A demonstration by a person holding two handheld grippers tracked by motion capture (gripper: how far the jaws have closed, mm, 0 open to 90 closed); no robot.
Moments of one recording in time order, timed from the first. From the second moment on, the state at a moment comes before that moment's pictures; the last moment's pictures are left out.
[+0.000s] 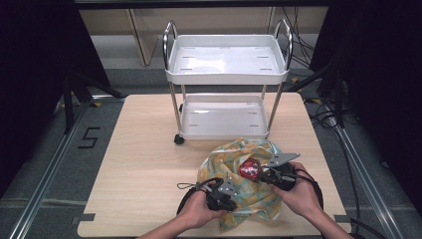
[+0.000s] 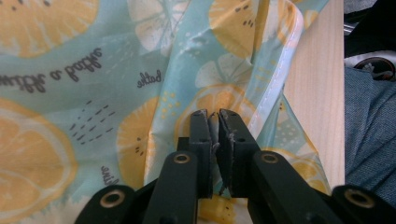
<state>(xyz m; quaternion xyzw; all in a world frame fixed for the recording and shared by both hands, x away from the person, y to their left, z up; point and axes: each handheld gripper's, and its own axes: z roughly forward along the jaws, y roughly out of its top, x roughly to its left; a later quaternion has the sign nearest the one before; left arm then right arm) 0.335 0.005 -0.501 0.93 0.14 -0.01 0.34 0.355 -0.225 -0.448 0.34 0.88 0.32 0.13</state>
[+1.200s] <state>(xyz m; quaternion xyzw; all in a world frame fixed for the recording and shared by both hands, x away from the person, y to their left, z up) 0.329 0.015 -0.471 0.90 0.16 -0.01 0.40 0.372 -0.242 -0.444 0.26 0.88 0.38 0.11</state>
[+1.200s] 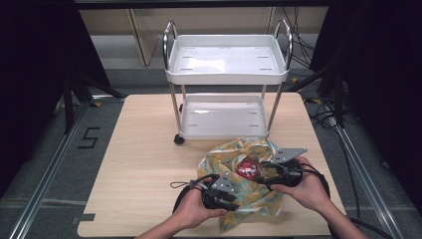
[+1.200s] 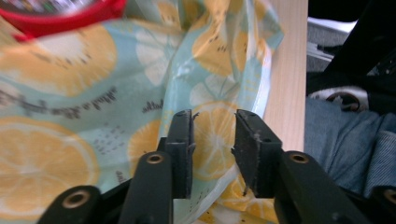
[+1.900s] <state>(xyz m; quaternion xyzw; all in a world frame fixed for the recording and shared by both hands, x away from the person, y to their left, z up) 0.327 0.062 -0.430 0.87 0.21 0.03 0.45 0.390 -0.249 -0.451 0.23 0.88 0.40 0.09</state>
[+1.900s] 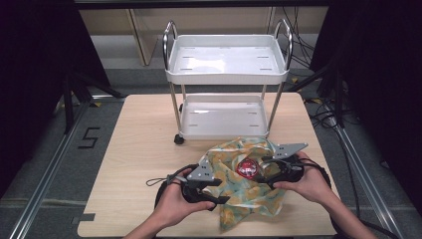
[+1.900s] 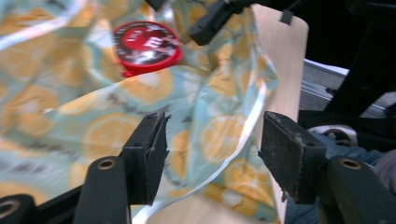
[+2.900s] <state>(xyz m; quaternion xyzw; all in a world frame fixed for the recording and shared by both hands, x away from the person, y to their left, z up) 0.335 0.092 -0.441 0.85 0.25 0.05 0.46 0.401 -0.224 -0.469 0.18 0.90 0.40 0.08</state>
